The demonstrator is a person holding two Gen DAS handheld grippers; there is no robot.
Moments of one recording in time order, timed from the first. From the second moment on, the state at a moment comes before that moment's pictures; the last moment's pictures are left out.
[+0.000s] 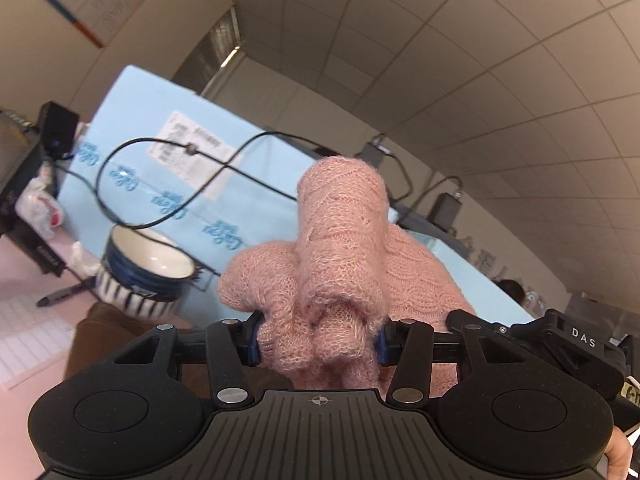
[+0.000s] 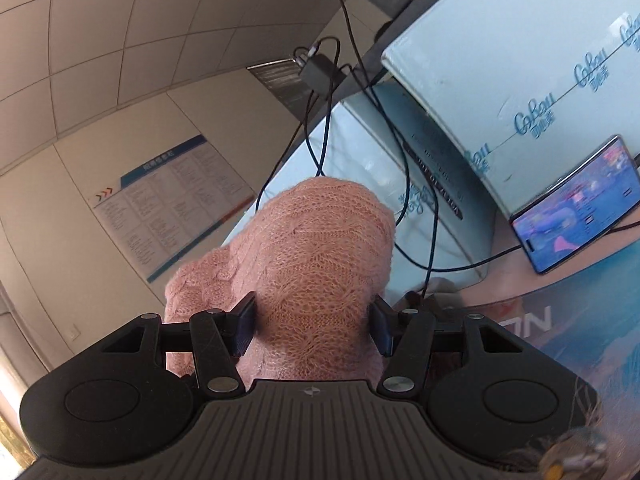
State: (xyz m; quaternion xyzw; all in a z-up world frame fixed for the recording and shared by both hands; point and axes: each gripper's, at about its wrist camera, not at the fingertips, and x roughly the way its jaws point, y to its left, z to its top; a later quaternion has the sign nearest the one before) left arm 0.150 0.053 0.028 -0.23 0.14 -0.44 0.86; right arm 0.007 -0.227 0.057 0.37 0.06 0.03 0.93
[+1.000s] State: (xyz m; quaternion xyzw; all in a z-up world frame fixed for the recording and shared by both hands) left arm 0.175 0.040 -0.010 -0.08 0.20 -0.17 0.96; right arm 0.089 -0.188 -0.010 0.18 0.16 -0.12 0.96
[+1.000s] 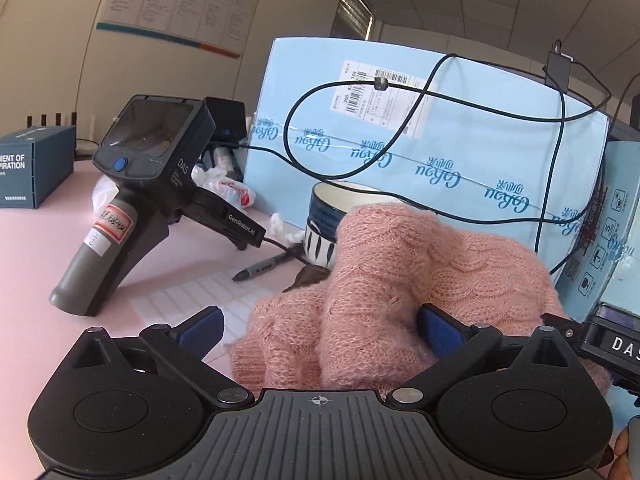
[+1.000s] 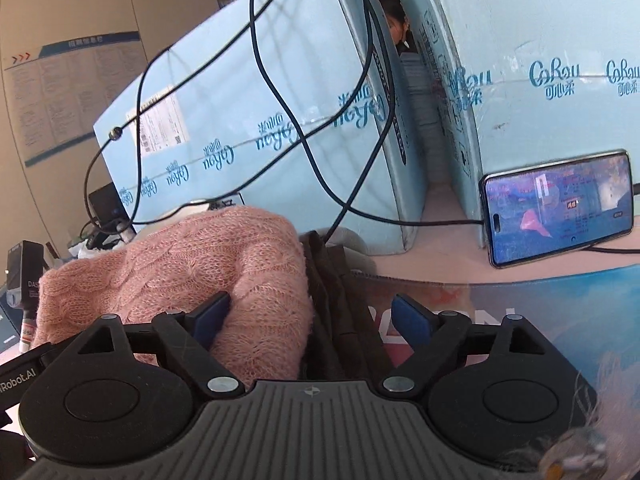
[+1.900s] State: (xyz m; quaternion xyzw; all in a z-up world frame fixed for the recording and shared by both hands) left arm 0.063 0.007 0.016 -0.03 0.03 -0.10 0.99; right arm 0.005 -0.178 0.007 0.06 0.04 -0.08 0.99
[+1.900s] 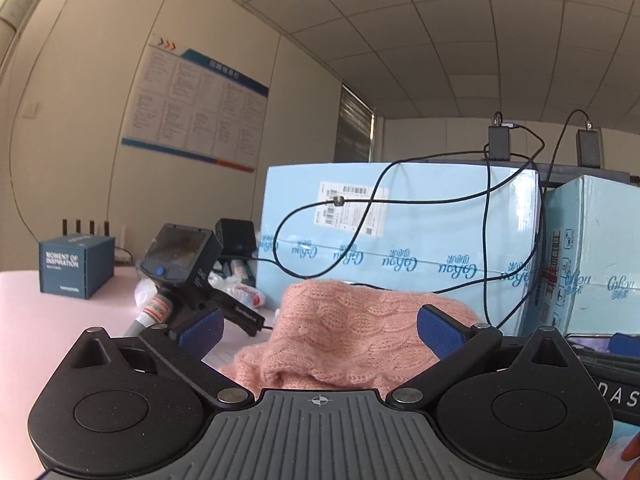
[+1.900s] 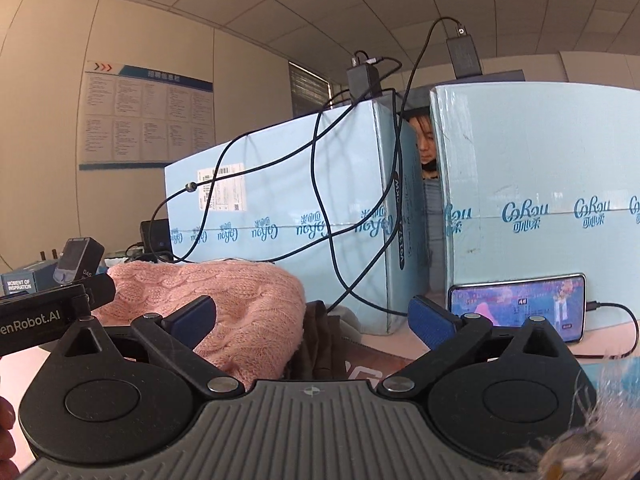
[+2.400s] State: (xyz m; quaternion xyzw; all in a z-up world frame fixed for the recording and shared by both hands) left arm 0.065 -0.012 0.010 0.02 0.01 -0.07 1.00; right arm 0.003 -0.174 0.008 0.01 -0.01 -0.10 0.99
